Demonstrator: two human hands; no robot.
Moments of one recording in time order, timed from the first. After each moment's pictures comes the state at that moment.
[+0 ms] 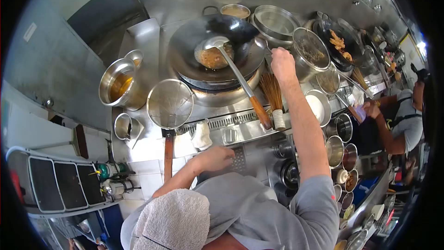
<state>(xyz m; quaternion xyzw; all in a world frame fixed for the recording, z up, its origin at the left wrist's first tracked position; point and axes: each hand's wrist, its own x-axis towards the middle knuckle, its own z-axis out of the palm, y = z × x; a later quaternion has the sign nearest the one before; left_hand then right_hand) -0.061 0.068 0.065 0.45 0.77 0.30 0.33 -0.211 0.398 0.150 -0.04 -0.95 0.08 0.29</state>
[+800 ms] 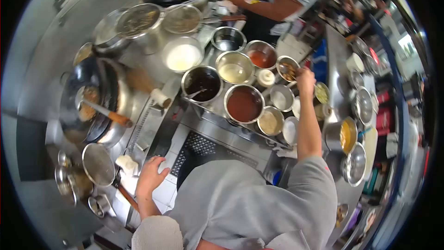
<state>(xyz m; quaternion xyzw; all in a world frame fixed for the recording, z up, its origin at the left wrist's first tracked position) 0.010 0.136 0.091 0.46 0.80 0.17 0.34 0.407 0.626 0.051 -0.64 -0.74 0.01 0.22</state>
